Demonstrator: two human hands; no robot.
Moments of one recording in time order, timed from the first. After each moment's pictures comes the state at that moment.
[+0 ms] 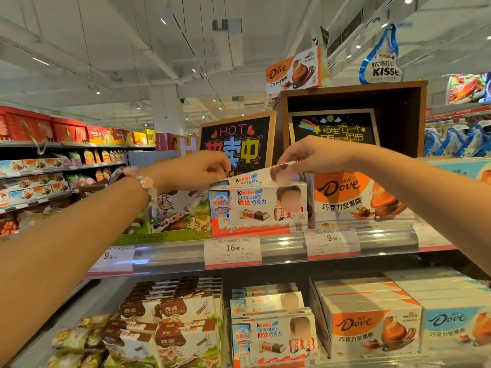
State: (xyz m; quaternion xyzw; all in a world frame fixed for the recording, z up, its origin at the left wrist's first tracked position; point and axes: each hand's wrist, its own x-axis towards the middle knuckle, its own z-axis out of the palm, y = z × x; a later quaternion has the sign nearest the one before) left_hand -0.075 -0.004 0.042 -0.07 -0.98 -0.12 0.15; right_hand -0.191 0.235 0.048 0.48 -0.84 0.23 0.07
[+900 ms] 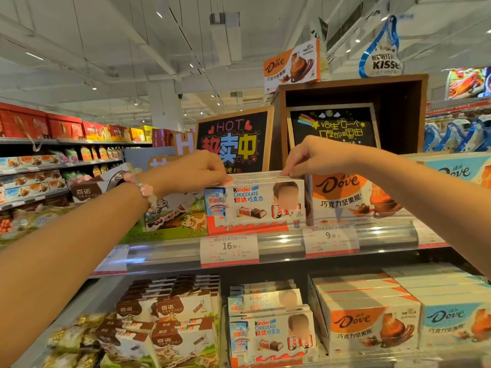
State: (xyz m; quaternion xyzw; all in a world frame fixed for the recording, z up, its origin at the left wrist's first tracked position) left_hand -0.086 -0.004 0.032 -0.09 -0.97 -0.12 0.19; right_hand -0.194 0.239 0.041 0.50 -0.84 0.21 0.09
